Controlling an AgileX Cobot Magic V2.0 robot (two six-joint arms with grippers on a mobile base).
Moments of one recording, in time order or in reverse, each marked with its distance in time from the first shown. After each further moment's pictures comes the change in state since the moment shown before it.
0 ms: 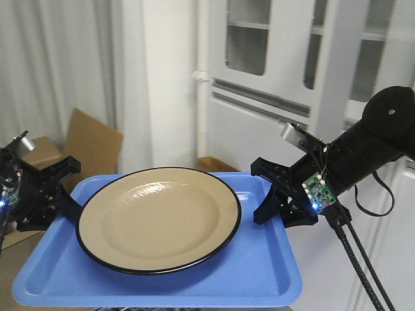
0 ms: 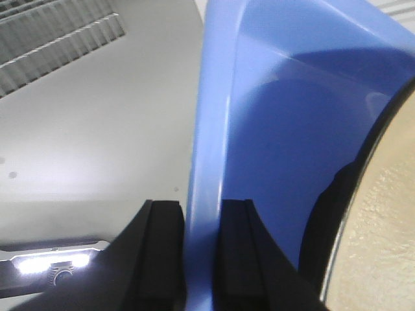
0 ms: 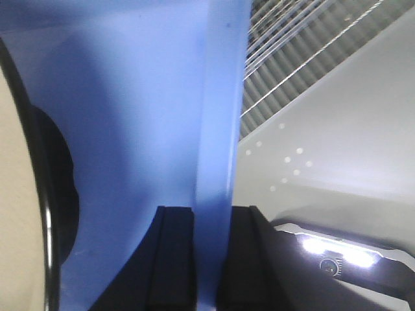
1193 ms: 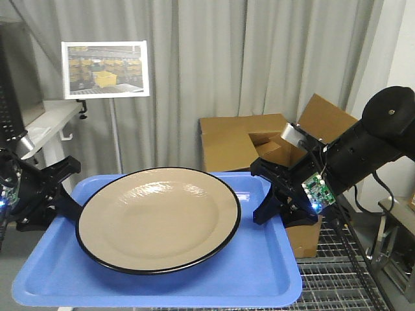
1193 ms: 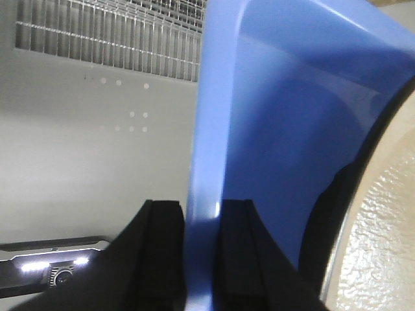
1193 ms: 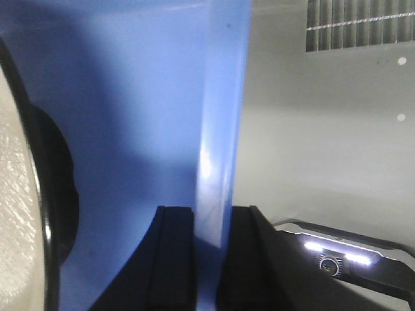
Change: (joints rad) left arm 0.000 0.000 0.000 0.000 0.000 0.000; right arm 0.000 0.000 0.000 -0.001 0.000 0.000
